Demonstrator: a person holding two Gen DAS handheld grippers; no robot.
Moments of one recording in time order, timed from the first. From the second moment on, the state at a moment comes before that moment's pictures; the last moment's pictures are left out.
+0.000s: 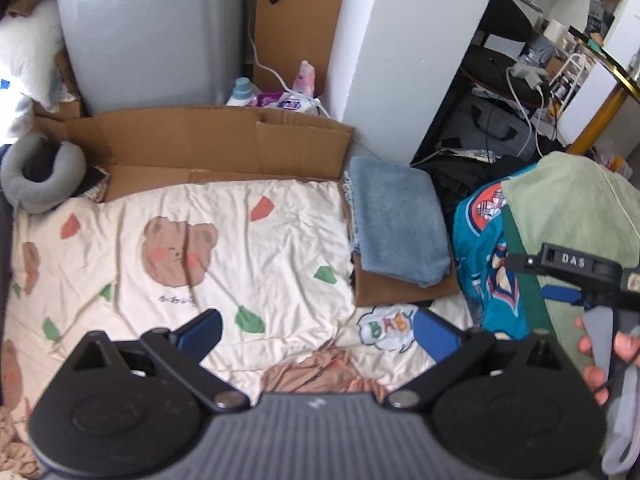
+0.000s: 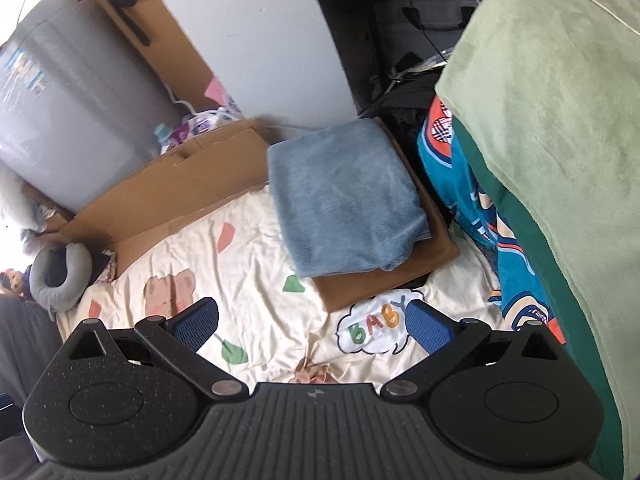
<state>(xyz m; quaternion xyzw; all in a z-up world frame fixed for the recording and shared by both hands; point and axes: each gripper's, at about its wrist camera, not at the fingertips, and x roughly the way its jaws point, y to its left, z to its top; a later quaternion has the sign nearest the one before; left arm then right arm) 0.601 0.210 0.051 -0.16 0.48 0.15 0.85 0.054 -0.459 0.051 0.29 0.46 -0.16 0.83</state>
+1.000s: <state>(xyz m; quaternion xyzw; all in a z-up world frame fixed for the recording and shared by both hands) 0.425 0.242 0.081 -0.21 0.37 0.31 0.85 0.025 -0.323 0.100 0.12 0.47 -0.05 0.87</state>
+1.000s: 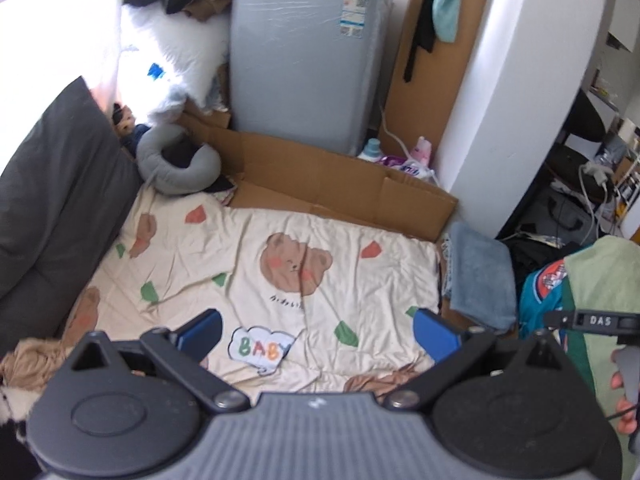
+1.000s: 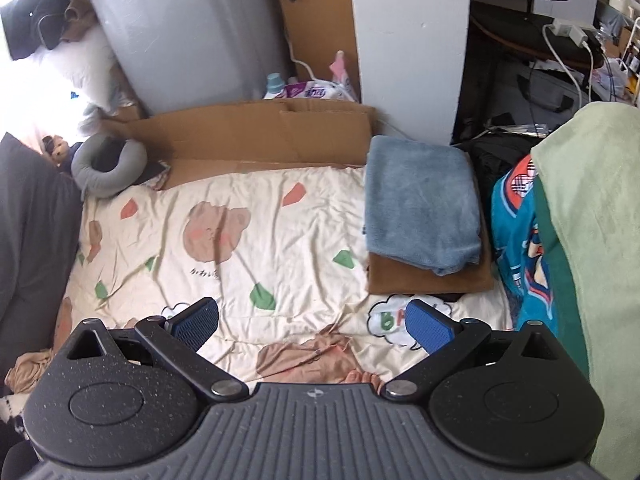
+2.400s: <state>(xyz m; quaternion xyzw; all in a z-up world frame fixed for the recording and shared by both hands) 0.413 0.207 0.012 -0.21 0.41 0.33 0.83 -0.030 -0.250 0.092 0.05 0.48 0.02 0.88</state>
